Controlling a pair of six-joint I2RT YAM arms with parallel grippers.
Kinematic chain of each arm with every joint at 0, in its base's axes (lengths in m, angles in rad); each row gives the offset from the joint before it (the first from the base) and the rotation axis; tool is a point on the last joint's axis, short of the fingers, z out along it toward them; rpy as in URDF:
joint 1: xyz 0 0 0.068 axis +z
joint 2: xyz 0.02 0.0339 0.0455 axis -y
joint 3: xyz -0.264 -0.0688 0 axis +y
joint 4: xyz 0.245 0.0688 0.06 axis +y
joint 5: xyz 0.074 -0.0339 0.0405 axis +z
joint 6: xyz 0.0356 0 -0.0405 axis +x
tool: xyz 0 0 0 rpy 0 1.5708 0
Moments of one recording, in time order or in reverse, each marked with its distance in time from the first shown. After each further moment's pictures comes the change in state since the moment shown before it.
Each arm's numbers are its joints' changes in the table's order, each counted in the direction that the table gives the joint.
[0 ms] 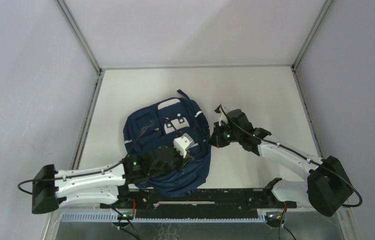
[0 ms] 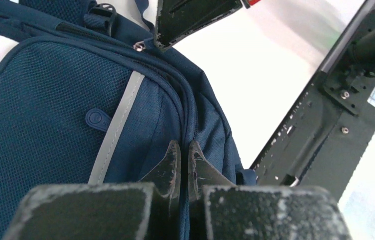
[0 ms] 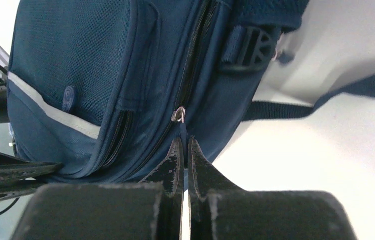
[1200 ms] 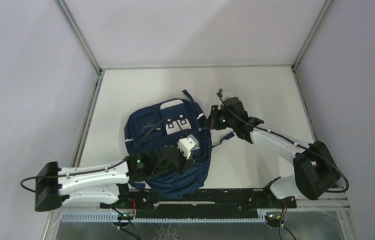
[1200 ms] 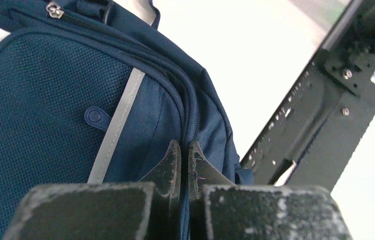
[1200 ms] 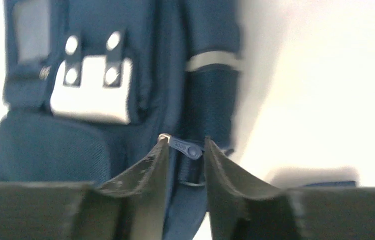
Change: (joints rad) left arm -0.004 0.037 -0.012 0.117 -0.062 0.007; right arm -0.010 -0.185 -0.134 -0.189 -0.158 0.047
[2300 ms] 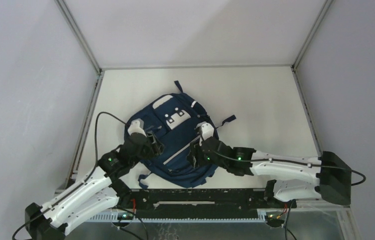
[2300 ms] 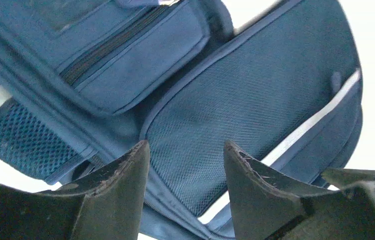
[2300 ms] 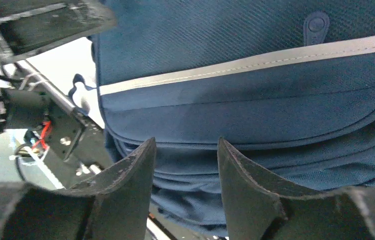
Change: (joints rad) left arm 0.523 0.255 0.042 0.327 0.084 -0.528; right arm 0.584 0.235 0.093 0.138 -0.403 0.187
